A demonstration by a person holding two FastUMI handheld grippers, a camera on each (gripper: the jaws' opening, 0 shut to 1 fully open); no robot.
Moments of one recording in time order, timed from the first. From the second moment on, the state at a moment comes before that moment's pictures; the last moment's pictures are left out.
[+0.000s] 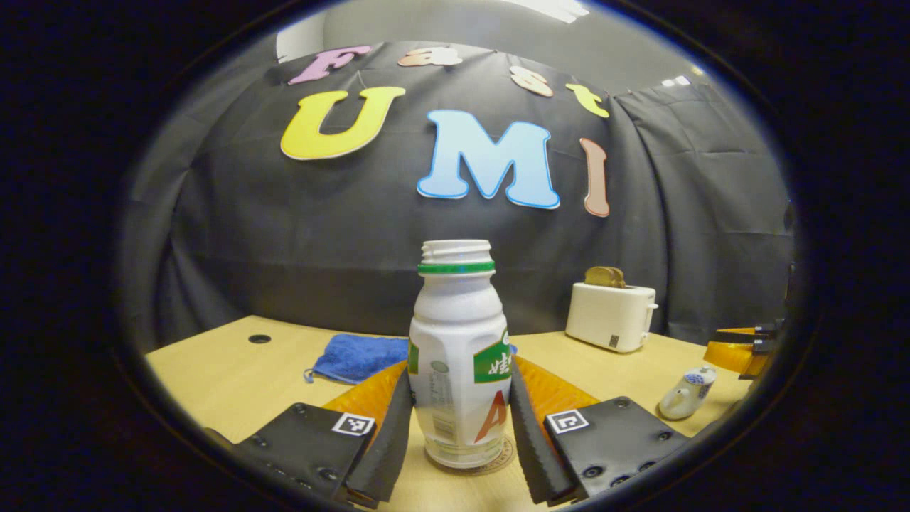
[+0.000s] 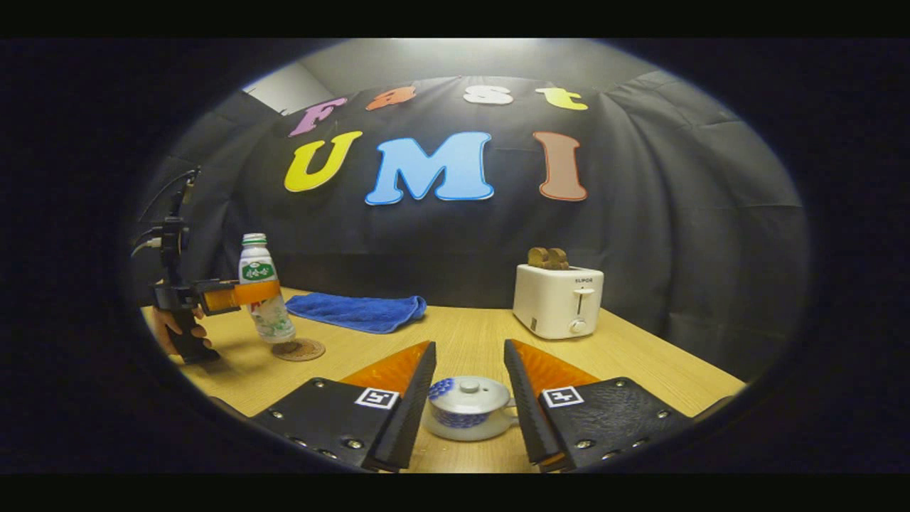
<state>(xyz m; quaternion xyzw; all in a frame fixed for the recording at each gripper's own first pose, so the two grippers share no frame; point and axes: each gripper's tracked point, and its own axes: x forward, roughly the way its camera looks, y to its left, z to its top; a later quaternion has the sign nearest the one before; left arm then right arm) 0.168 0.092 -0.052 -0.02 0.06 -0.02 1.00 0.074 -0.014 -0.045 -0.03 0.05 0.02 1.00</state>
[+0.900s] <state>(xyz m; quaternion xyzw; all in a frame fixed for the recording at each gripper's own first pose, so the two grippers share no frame) 0.188 0.073 -0.077 0.04 0.09 -0.03 0.99 0.072 -0.016 -0.038 -0.03 0.04 0.02 1.00</state>
